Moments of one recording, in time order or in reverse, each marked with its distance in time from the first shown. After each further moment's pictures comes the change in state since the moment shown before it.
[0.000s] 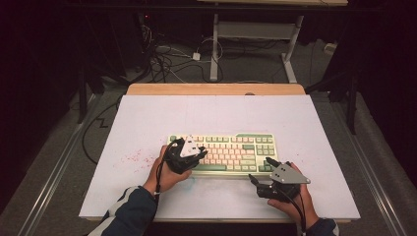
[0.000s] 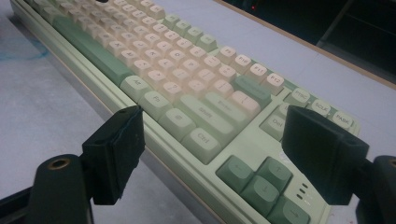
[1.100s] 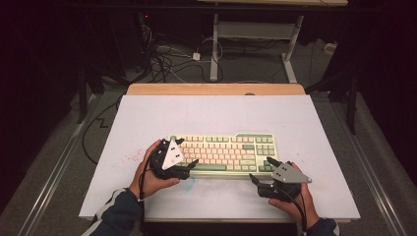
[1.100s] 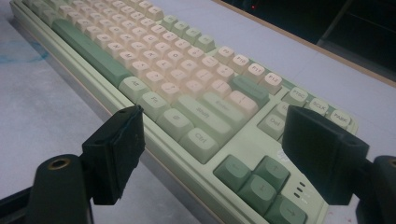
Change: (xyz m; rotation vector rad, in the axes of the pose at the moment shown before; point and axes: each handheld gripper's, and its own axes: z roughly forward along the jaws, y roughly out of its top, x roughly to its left) left arm 0.011 -0.007 -0.041 -0.126 0.044 0.117; right arm -0.002 0.000 -0.001 0.000 0.003 0.012
